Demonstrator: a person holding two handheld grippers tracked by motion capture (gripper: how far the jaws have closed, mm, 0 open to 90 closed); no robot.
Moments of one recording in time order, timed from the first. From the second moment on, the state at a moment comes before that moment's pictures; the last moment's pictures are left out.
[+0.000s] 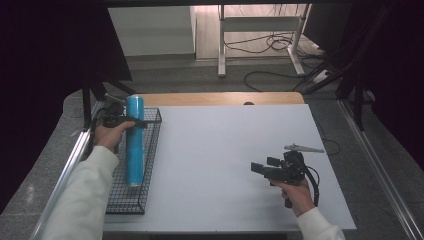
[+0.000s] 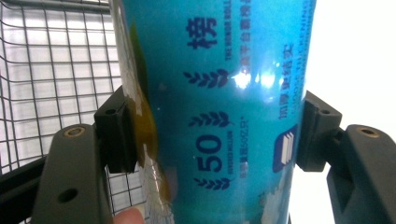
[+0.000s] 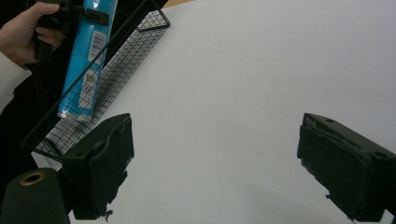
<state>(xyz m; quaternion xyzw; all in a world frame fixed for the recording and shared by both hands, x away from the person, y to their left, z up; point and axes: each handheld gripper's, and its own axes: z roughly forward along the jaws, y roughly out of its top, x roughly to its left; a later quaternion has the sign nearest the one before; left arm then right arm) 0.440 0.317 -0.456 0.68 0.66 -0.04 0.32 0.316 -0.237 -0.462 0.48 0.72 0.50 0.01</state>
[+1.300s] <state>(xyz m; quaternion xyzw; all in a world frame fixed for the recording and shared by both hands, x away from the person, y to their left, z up) 0.394 0.340 -0.427 0.71 0.63 -0.10 0.30 0.317 -0.233 -0.454 0.48 0.71 0.51 0.01</state>
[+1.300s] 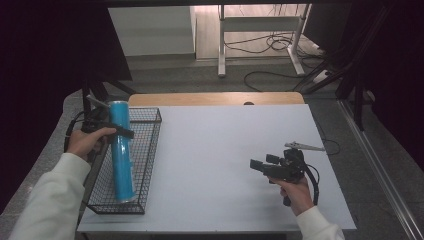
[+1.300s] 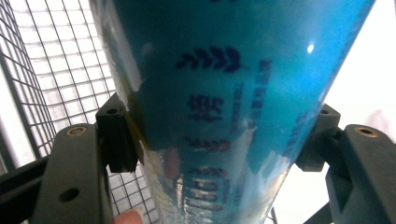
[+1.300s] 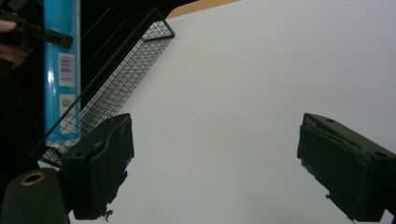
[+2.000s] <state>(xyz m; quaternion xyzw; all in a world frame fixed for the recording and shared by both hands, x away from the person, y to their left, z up) 0.430 0.312 -0.468 0.71 0.65 -0.08 0.27 0.317 -0.236 -0.455 0.49 0.71 0.51 0.02</state>
